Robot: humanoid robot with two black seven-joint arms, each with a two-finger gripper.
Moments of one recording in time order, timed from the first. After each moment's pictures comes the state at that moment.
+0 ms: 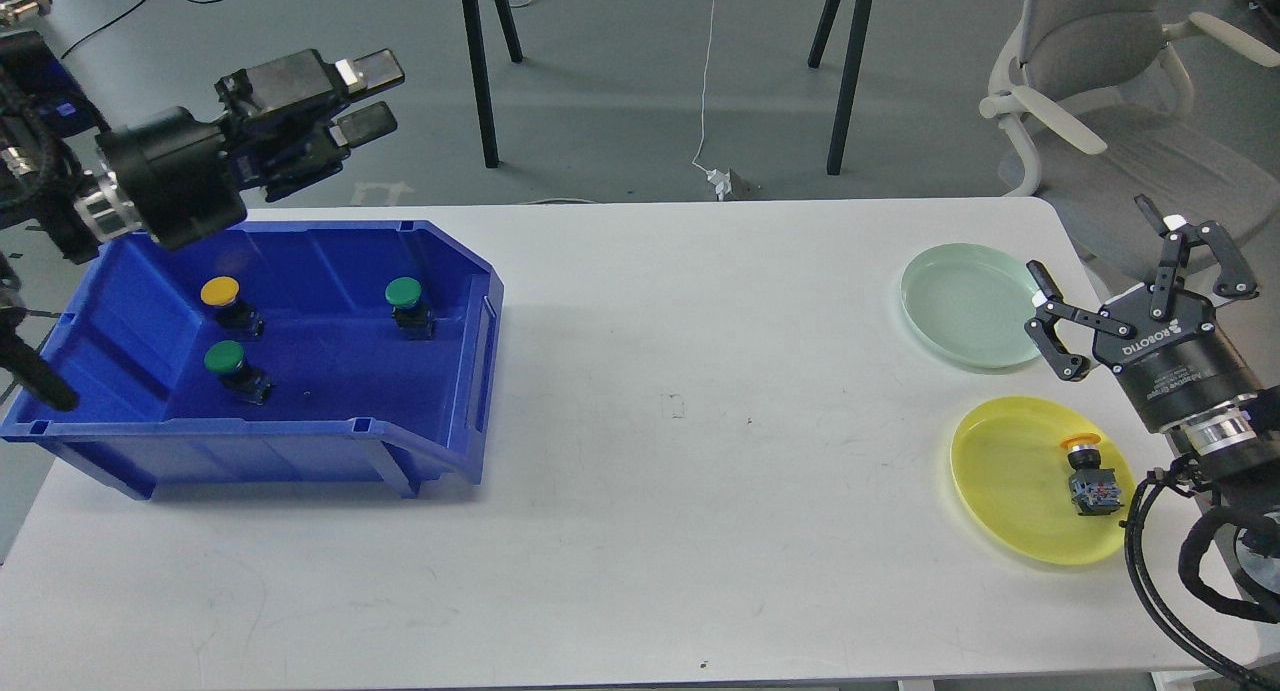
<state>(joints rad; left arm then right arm) -0.85 1.02 -0.51 -1.36 0.92 -0.43 -0.49 0.20 -0.69 0.92 1.26 -0.03 0.49 0.49</state>
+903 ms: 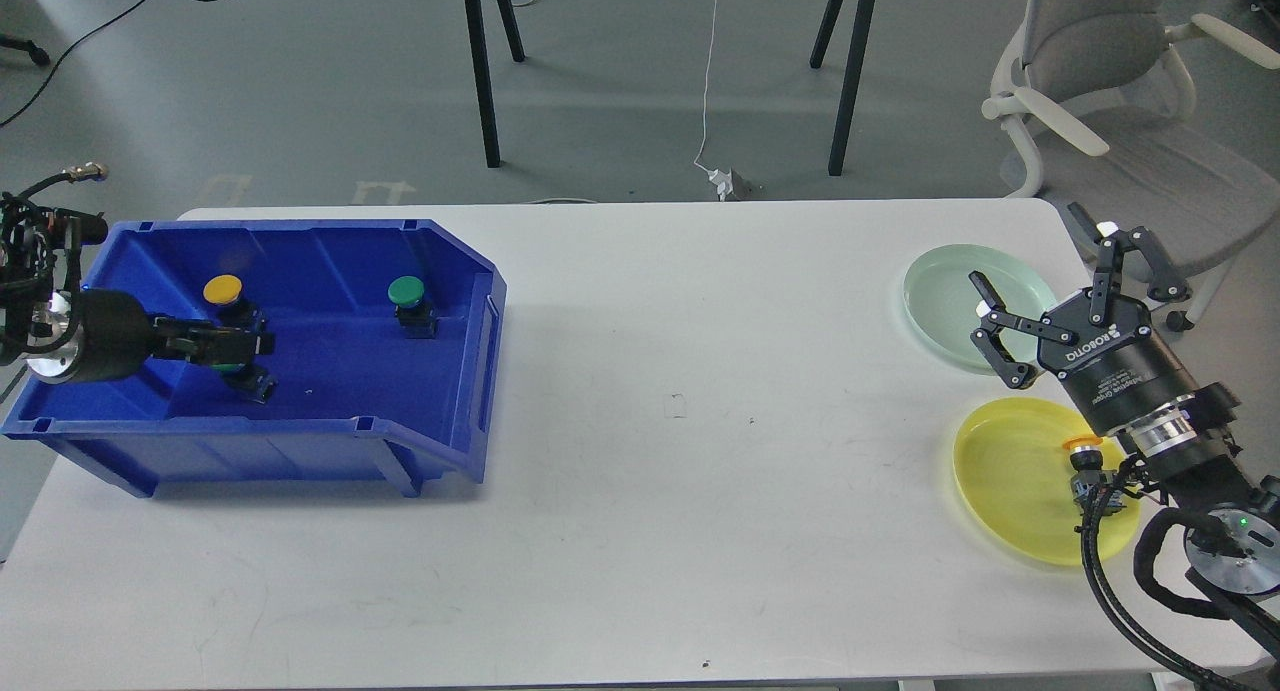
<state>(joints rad) -0.85 0.84 -0.29 -0.80 1.67 -0.49 -0.49 0.22 -0.65 0.85 1.25 -0.04 0.49 0.49</state>
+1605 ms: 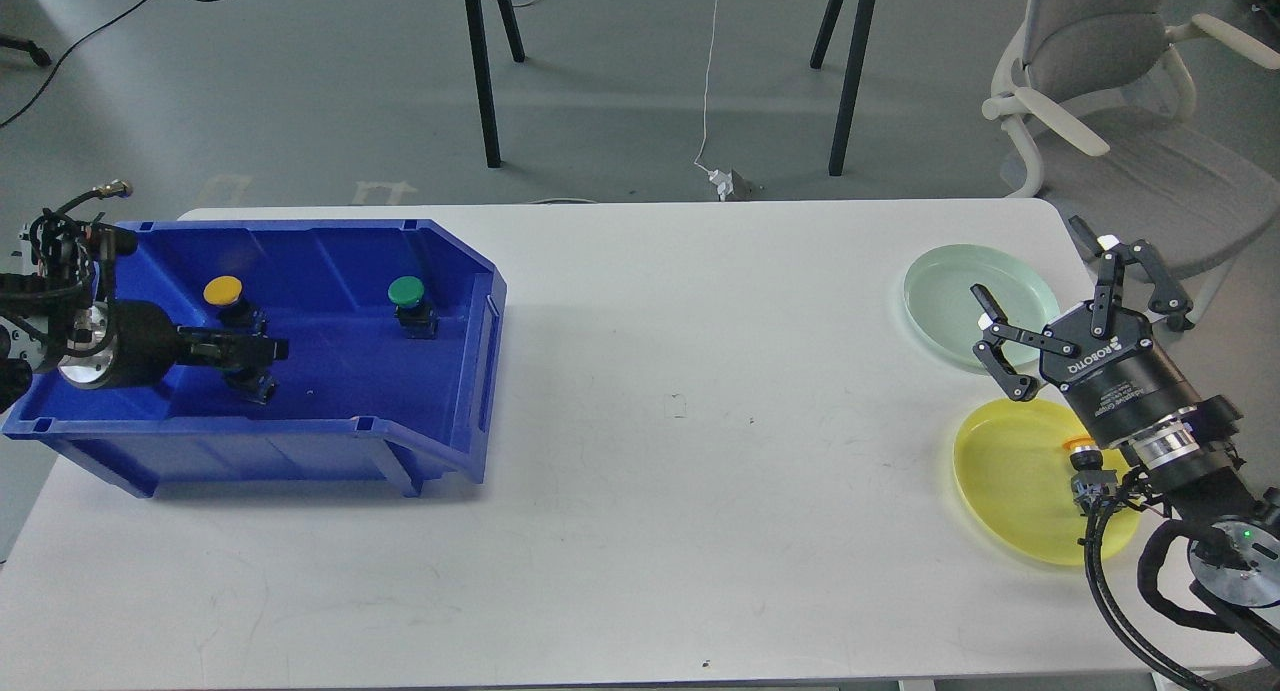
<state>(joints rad) -0.85 0.73 -0.29 -0.64 1.67 -0.49 -0.49 0.20 -0.65 0.85 1.26 -0.03 0.49 0.49</state>
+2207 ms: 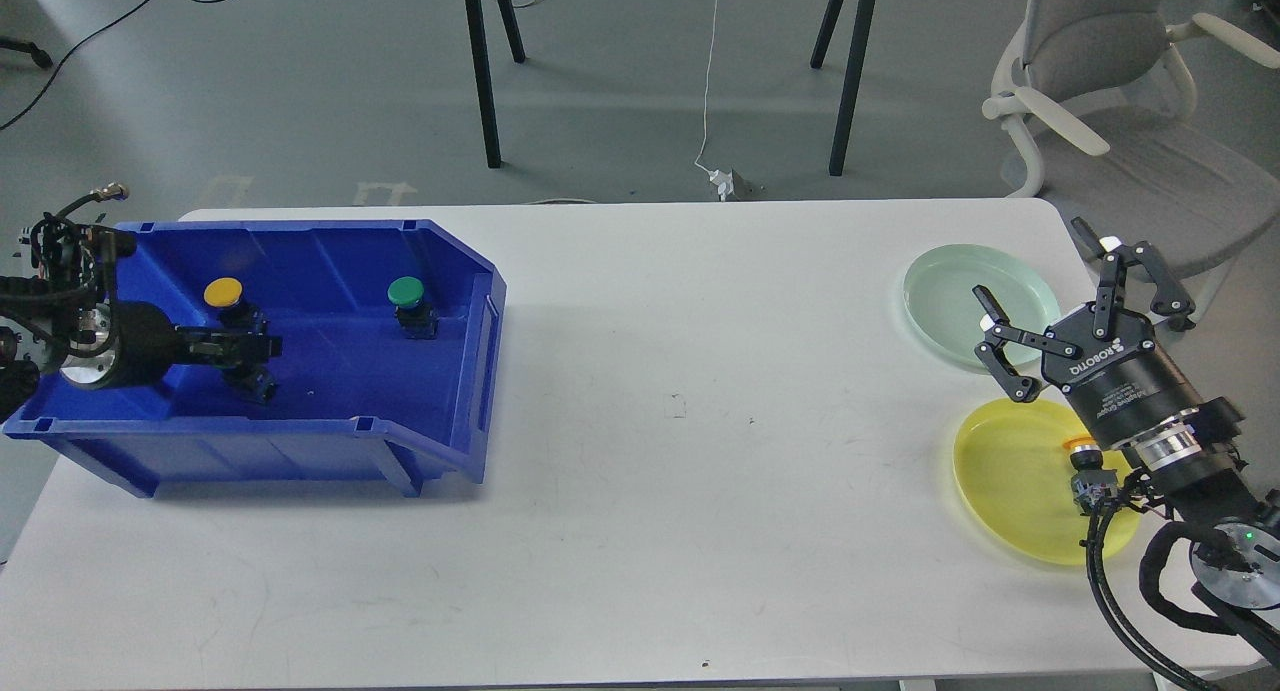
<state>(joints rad) -0.84 0.70 -0.29 -0.59 1.67 -0.48 -0.49 0.20 -0.65 0.85 1.26 -0.03 0.49 0.49</state>
